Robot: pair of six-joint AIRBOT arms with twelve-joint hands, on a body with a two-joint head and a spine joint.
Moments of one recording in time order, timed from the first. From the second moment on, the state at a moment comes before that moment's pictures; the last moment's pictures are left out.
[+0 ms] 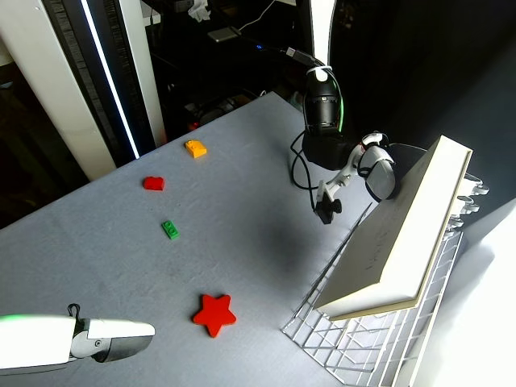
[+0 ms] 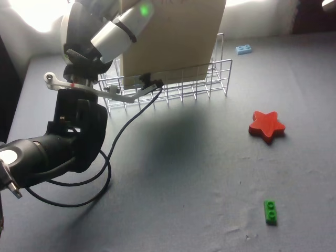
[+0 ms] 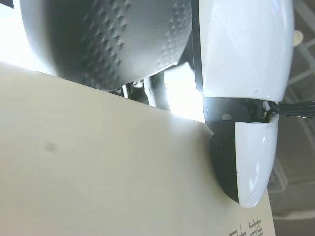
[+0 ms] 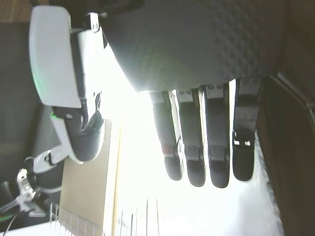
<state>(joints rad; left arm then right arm) 0.58 -1.68 1.92 -0.51 -1.33 -0.64 0.03 -0.89 1.51 -2.15 0.44 1.26</state>
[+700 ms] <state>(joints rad) 0.58 -1.68 1.91 -0.53 -1.34 -0.64 0.01 -0.89 1.51 -2.15 0.45 1.26</state>
